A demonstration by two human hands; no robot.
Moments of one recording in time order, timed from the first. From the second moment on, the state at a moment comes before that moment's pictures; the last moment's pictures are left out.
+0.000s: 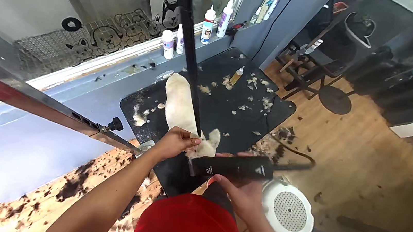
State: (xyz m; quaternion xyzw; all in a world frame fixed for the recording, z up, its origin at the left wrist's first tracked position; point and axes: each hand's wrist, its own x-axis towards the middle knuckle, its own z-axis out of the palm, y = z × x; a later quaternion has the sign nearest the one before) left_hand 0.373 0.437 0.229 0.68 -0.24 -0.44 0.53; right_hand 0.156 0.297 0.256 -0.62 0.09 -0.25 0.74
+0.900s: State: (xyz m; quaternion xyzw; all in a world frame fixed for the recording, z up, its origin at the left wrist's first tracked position) left_hand 0.377 0.426 0.239 0.74 -0.31 -0.39 0.45; right_hand 0.167 0.294 0.249 -0.82 -0.08 -0.21 0.53
